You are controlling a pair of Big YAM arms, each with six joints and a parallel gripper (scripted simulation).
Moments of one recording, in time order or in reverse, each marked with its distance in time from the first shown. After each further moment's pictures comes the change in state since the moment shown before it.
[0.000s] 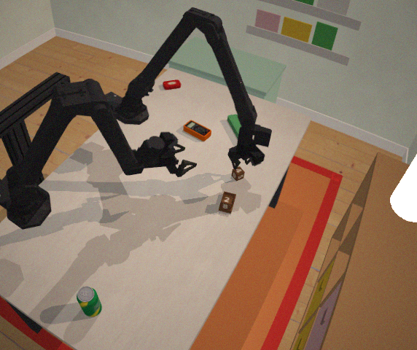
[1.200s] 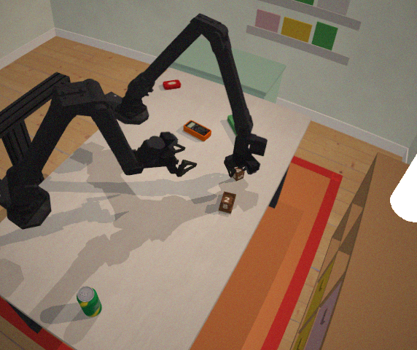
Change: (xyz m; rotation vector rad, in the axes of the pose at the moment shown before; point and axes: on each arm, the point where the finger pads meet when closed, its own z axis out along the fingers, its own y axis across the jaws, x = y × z) left arm -0.001 -0.017 0.040 0.009 0.005 0.002; right arm 0.000 0.000 0.000 0.000 -0.001 0.000
